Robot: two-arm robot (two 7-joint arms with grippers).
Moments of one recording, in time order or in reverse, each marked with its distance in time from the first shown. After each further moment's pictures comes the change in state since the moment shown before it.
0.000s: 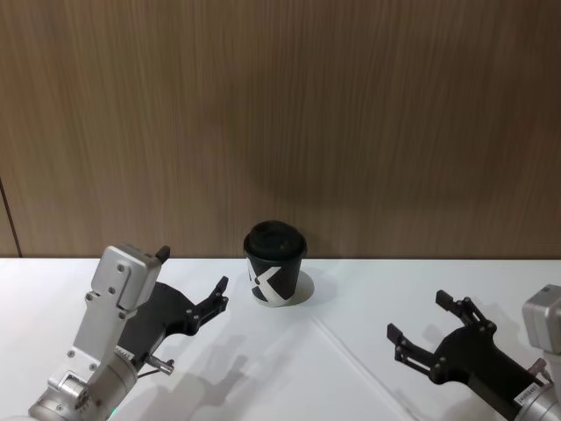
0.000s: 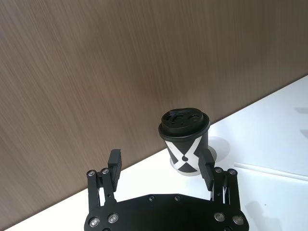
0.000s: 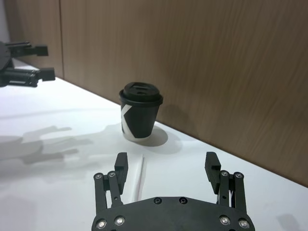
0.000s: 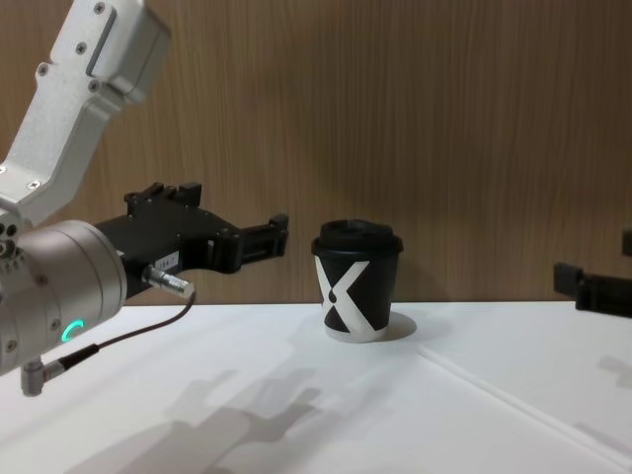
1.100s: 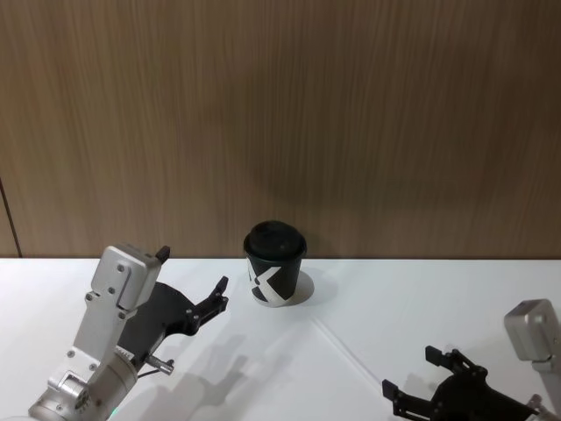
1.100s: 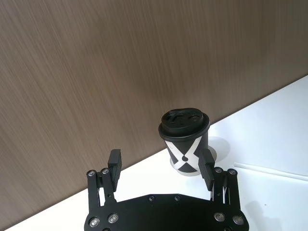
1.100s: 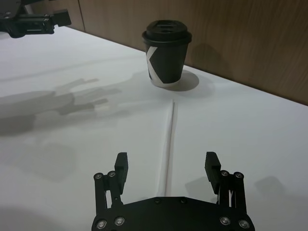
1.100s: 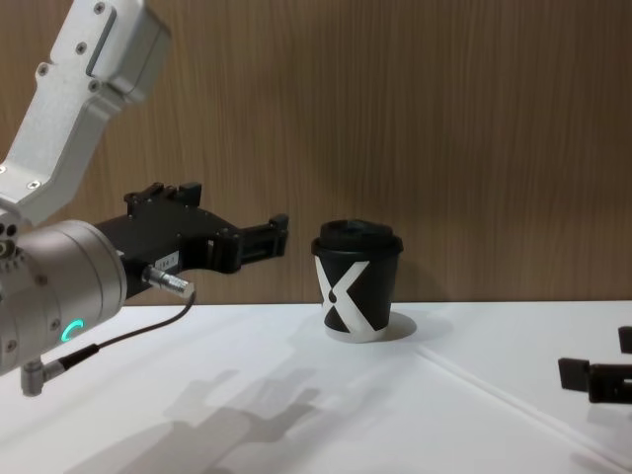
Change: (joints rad) left arm 0.000 0.000 0.000 0.000 0.000 0.000 0.000; right arm -0.027 0.086 -0.023 -0.063 0.109 0.276 0.052
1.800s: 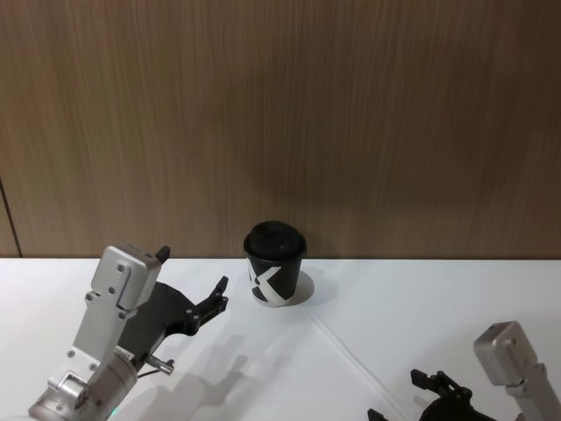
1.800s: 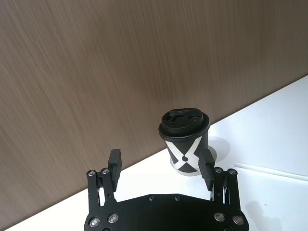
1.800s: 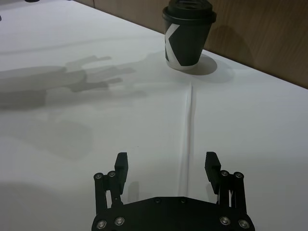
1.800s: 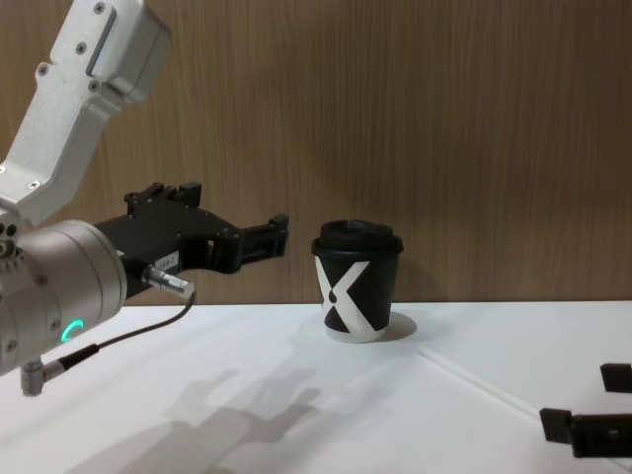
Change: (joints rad) left arm 0.000 0.000 0.000 0.000 0.000 0.000 0.000; right arm -0.023 0.025 -0.057 -0.045 -0.055 0.034 -0.034
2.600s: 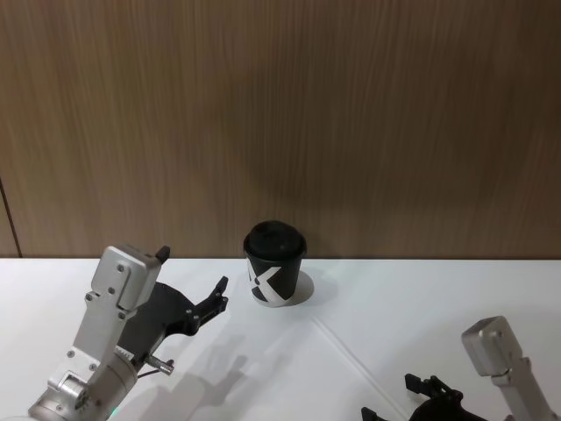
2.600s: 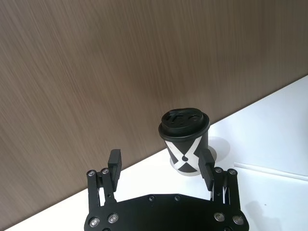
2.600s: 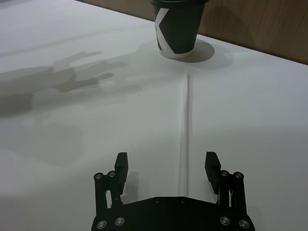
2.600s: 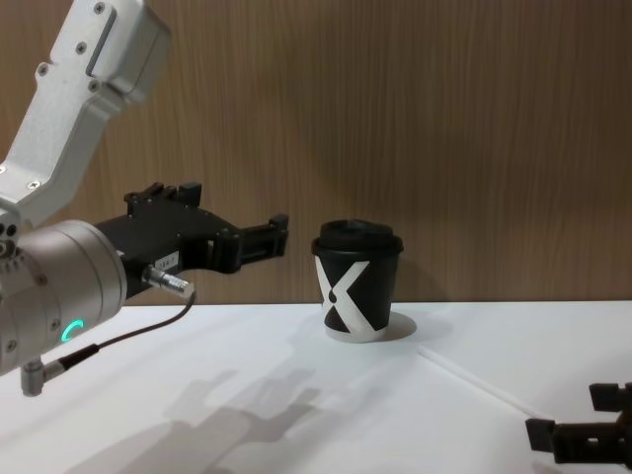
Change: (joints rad) left arm 0.000 0.000 0.000 0.000 0.000 0.000 0.000; right arm 0.041 -0.047 -0.017 0.053 0.026 0.066 -0.021
